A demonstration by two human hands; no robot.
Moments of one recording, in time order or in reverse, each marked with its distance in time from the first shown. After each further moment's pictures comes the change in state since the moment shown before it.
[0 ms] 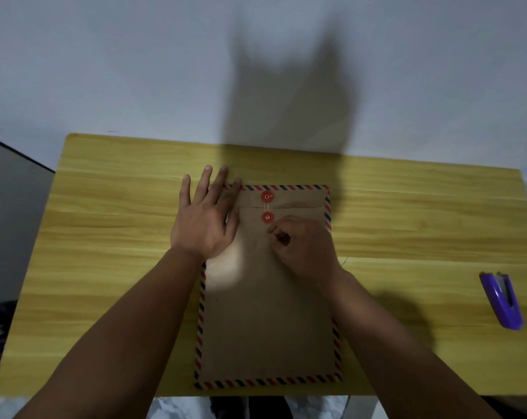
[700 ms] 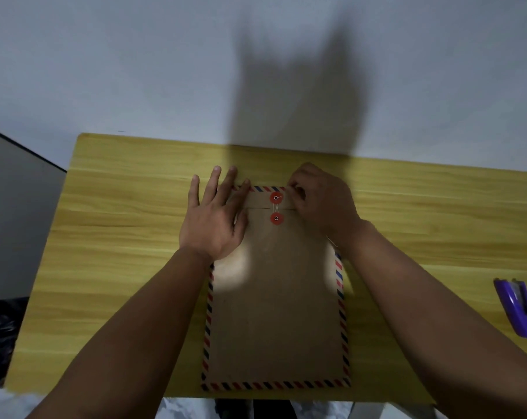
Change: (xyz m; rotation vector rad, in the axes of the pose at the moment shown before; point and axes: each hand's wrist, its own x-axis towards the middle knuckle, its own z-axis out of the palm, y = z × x) left_hand 0.001 0.001 0.000 -0.003 0.009 -0.006; right_hand 0.071 0.010 -0.035 -0.245 0.042 -0.059
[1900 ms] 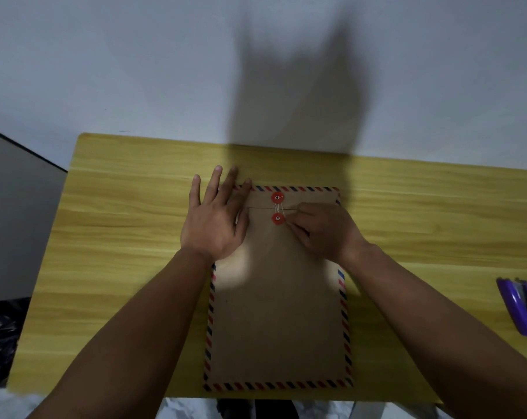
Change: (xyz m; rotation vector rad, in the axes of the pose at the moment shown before) left_hand 0.000 0.000 -0.002 -0.006 -0.019 0.001; right_hand -0.041 0.017 0.020 -0.055 -0.044 -0.329
